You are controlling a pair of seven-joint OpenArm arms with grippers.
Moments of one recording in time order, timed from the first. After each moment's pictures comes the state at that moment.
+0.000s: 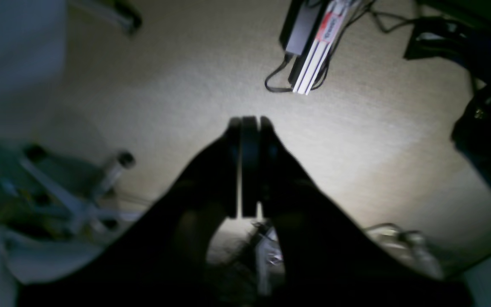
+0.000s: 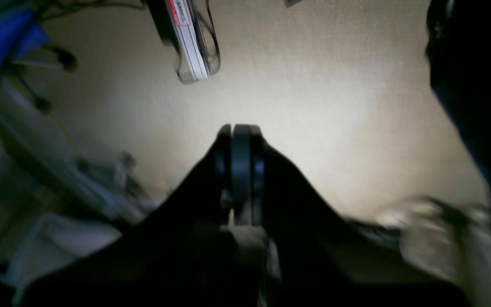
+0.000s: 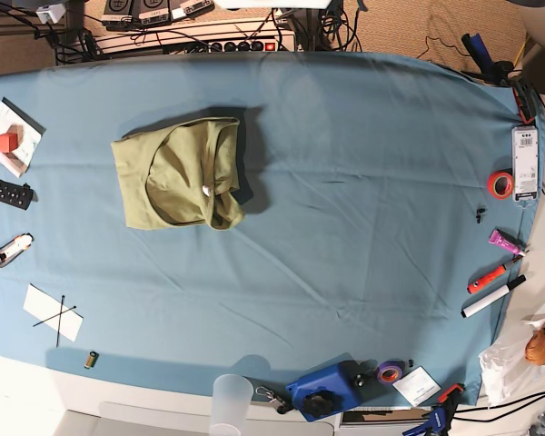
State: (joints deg) left arm 61.8 -4.8 -37.2 105.0 -28.9 -21.6 55.2; right arm -53.0 19.8 43.9 93.6 41.4 38.6 -75.7
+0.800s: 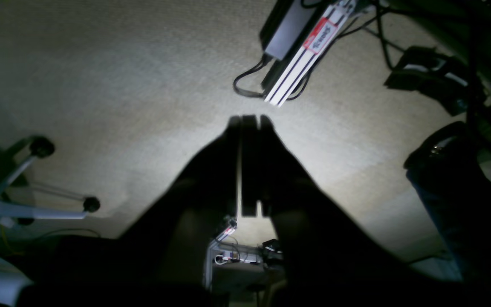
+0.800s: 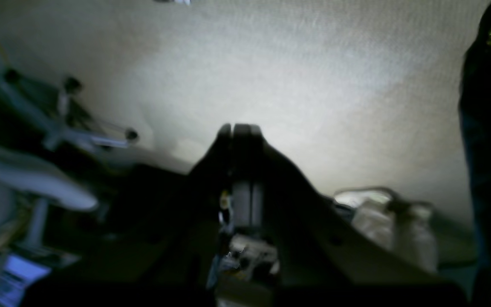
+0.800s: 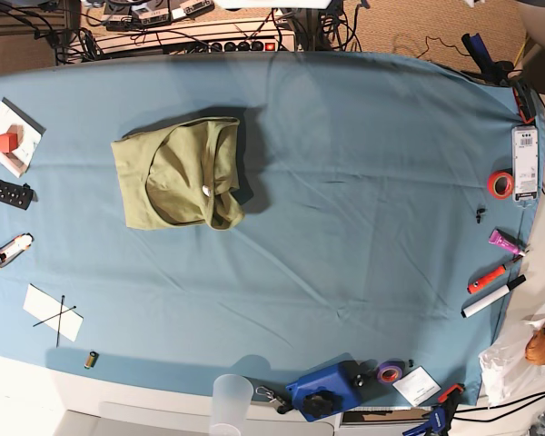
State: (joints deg) left arm 30.9 -4.9 -37.3 50.3 -9.2 -24.4 33.0; right arm -27.1 21.0 3.8 47.1 9.1 34.4 -41.7
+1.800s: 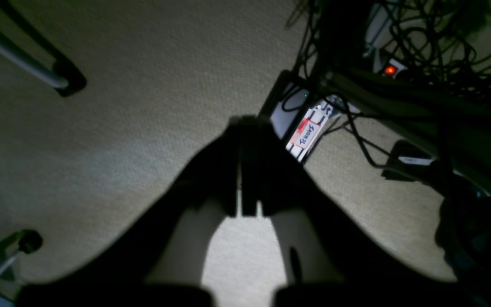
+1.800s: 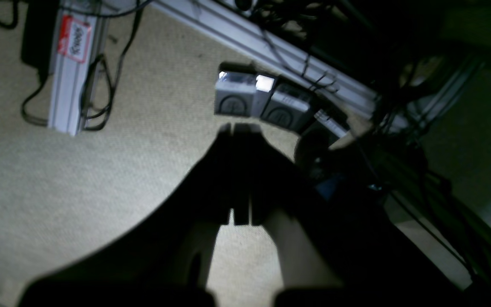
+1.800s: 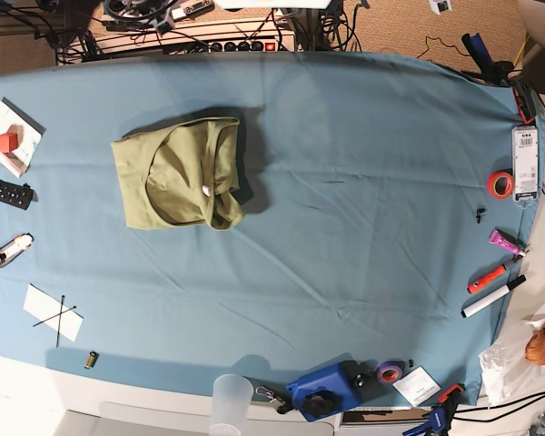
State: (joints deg) left arm 21.6 -0.3 -37.5 25.7 6.8 -15.1 -10.4; right arm -14.2 21.0 -28.7 22.1 4.4 5.4 10.3
